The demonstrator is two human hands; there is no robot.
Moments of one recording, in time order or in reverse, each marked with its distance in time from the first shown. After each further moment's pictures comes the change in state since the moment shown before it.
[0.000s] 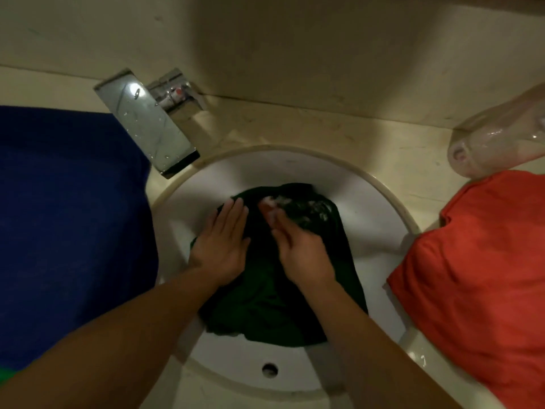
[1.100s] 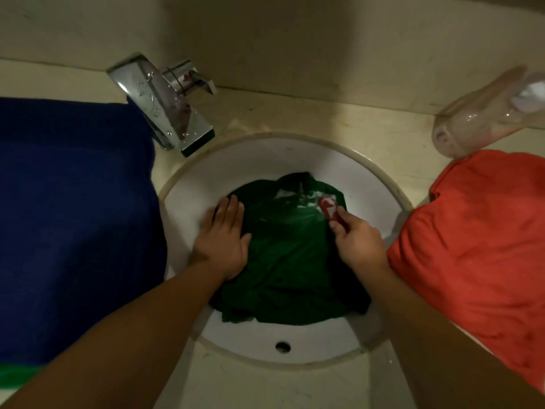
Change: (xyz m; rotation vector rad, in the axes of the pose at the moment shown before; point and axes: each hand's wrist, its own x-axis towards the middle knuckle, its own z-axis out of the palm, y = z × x) left_hand -0.007 -0.001 0.006 0.029 -0.056 0.008; right_hand -0.024 0.040 -0.067 -0.224 0.181 0.545
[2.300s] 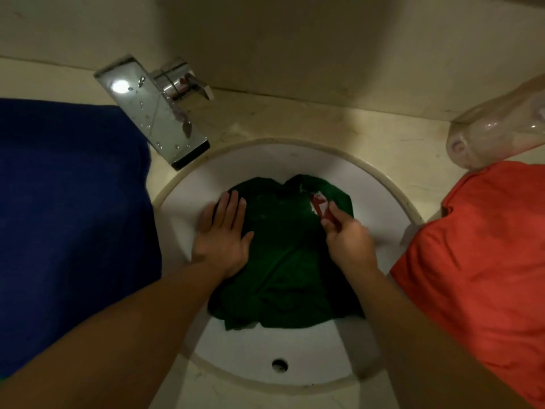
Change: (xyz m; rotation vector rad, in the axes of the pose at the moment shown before) left_hand 0.021 0.000 -0.002 -0.040 0.039 -0.027; right_hand 0.024 -0.013 0.021 0.138 -0.020 -0.041
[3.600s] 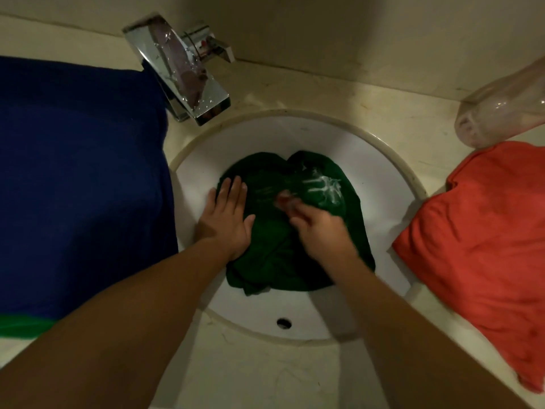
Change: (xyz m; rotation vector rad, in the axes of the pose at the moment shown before) left_hand -0.027 -0.002 0.003 0.054 -0.094 -0.057; right_hand -0.052 -0.024 0.022 -0.103 -0.230 -0.253
